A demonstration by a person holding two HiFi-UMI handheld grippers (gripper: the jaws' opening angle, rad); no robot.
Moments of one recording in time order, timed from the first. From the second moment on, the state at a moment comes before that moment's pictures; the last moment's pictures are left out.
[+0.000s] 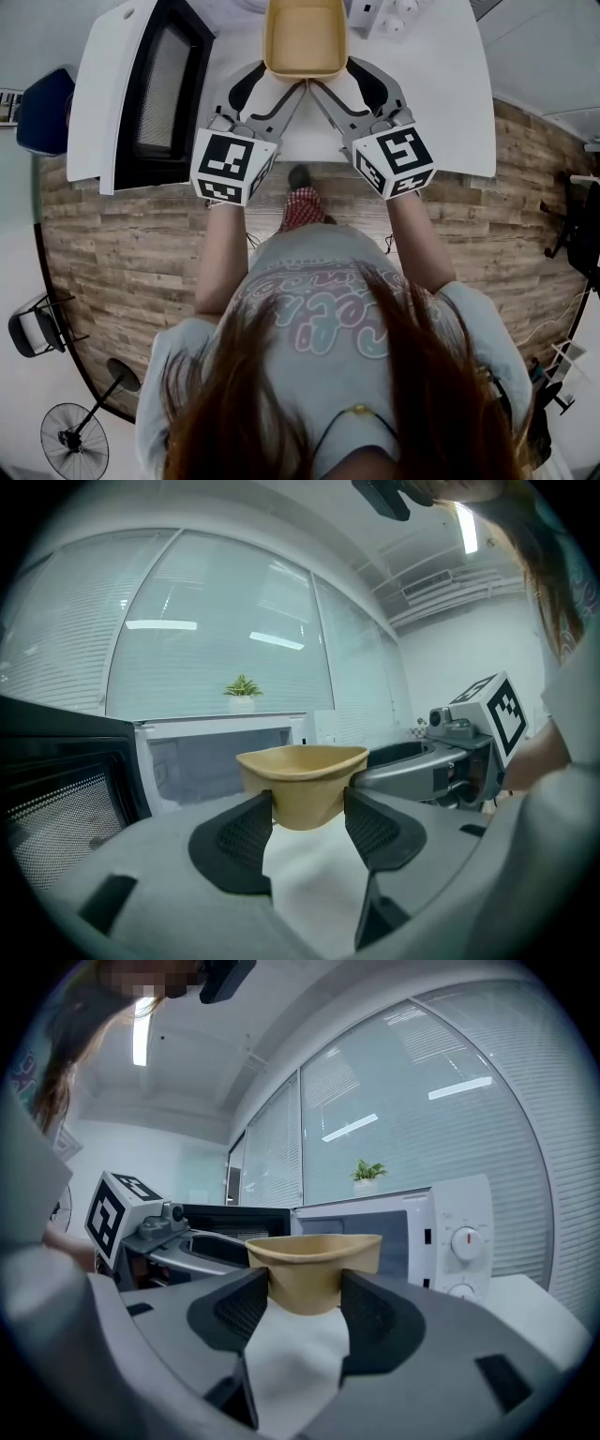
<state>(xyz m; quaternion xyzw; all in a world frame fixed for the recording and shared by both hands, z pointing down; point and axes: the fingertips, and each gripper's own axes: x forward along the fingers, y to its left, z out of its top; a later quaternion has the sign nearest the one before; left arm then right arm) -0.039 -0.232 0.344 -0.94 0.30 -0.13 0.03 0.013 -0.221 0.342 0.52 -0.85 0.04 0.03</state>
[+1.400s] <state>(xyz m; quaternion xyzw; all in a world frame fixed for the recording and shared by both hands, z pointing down) -0.044 -0.132 0.327 -0.94 0.31 -0.13 0.06 0.007 -0.121 0.326 0.51 -0.86 0.02 0.02</state>
